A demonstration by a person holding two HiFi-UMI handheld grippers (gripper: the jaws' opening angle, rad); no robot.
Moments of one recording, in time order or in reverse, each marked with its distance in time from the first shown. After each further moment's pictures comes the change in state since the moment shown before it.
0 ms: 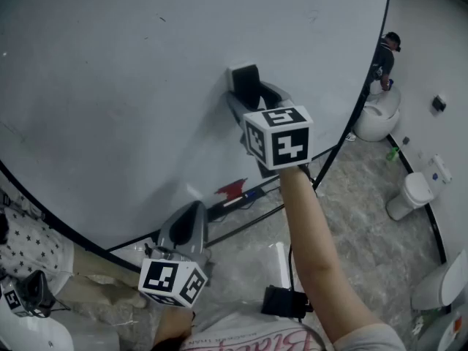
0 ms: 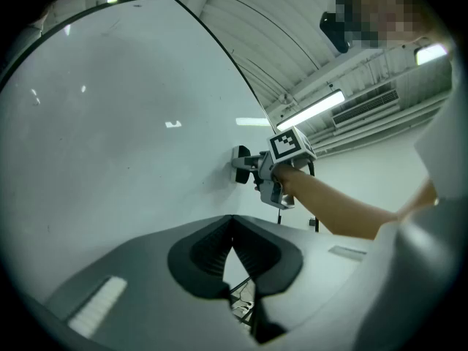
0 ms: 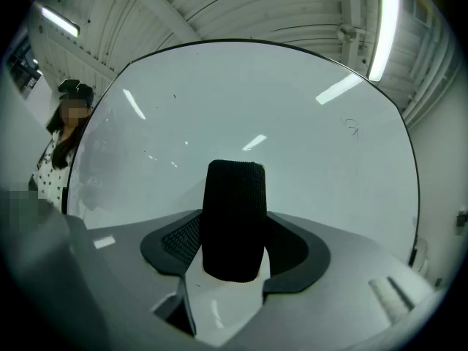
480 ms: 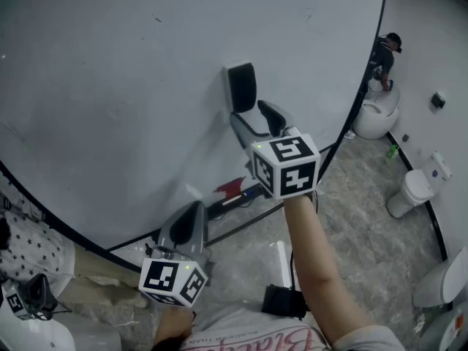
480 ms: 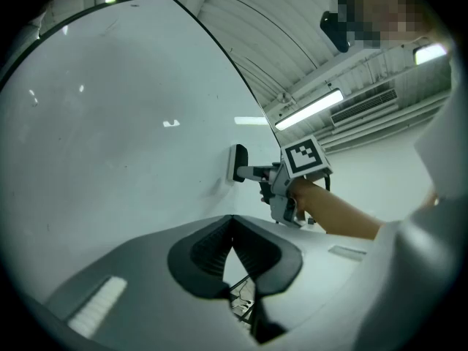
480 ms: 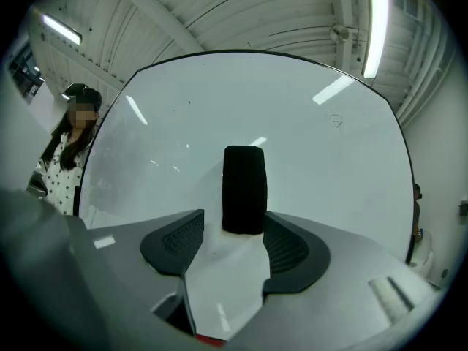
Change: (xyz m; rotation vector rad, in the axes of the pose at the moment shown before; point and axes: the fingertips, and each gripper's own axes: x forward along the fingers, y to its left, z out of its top) left arm 0.001 -0.001 0.000 0.005 0.010 -0.009; right arm -0.032 0.012 -0.029 0.026 -0.022 0.019
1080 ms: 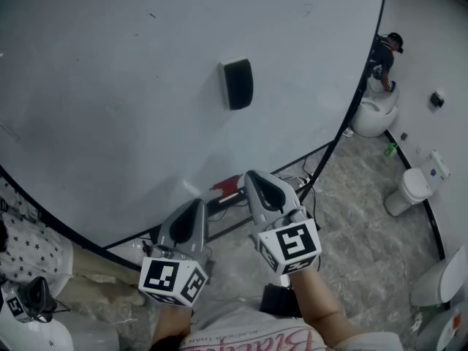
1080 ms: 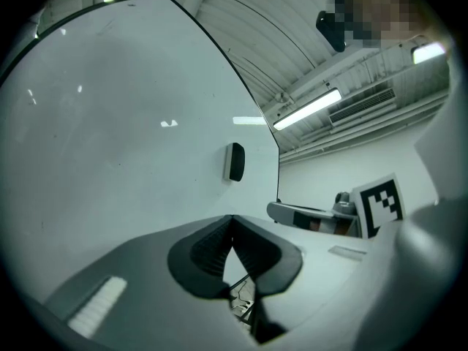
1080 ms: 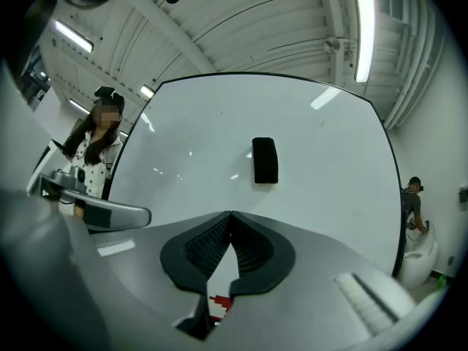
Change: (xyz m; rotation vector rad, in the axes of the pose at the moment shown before) left arm 0.007 -0.004 -0.001 0.006 0.000 -0.011; right arm -0.094 0.057 -0.075 0.022 -0.059 0.025
